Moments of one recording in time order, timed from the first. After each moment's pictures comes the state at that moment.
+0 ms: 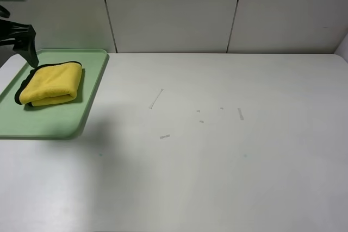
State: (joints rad) left arm 0.01 1.55 -1.20 0.13 0.95 -0.13; right arm 0.07 -0.01 -0.49 0.08 1.03 -0.02
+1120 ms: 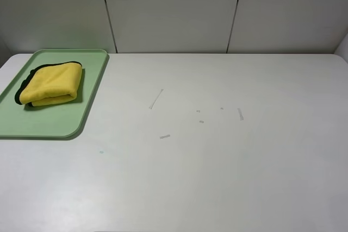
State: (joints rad) left arm 0.01 0.24 -0.59 0.06 1.11 -0.07; right arm 0.07 -0.01 -0.49 0.08 1.03 -0.02
